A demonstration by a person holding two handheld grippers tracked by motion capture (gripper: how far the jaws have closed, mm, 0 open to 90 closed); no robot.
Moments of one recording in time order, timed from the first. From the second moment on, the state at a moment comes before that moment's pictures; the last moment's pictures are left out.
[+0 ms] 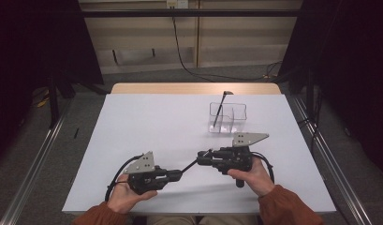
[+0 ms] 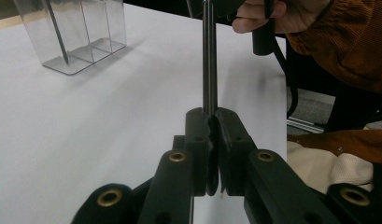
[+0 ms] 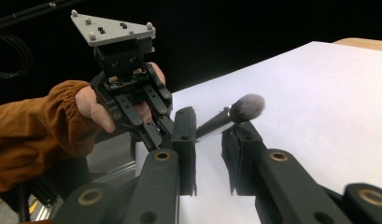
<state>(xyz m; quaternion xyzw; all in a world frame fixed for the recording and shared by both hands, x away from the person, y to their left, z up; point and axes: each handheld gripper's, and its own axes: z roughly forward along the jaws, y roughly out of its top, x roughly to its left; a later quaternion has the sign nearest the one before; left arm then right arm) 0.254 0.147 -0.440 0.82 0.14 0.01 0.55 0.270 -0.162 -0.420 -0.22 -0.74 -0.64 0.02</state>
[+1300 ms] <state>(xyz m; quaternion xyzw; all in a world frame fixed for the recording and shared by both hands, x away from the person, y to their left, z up) 0.255 0.154 -0.439 0.81 0.19 0.04 0.56 0.267 -0.165 -0.410 -0.23 -0.73 -0.64 0.03</state>
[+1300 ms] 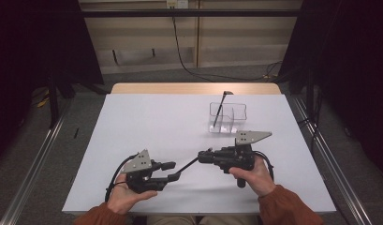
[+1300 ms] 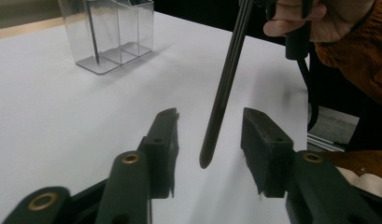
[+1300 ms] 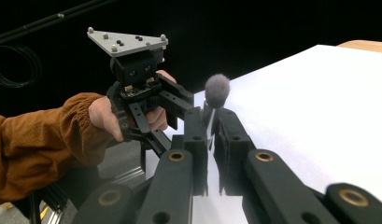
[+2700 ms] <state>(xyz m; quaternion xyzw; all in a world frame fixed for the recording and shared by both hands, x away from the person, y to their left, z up) 0.252 0.216 -0.424 0.74 0.31 0.16 0.57 0.271 -0.201 -0.397 -0.28 -0.73 -0.62 -0.01</state>
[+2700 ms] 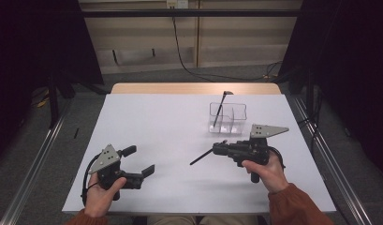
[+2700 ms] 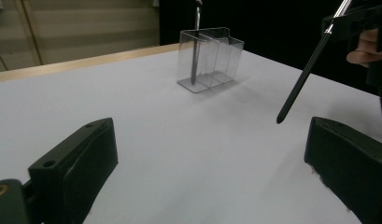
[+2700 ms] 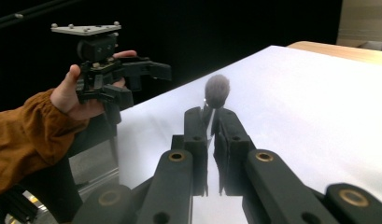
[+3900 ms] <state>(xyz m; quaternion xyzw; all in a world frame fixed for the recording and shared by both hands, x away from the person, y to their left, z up) 0.234 0.238 -0.438 0.73 0.32 0.20 0.57 0.304 -0.253 -0.356 -0.35 -0.71 -0.60 -0.10</state>
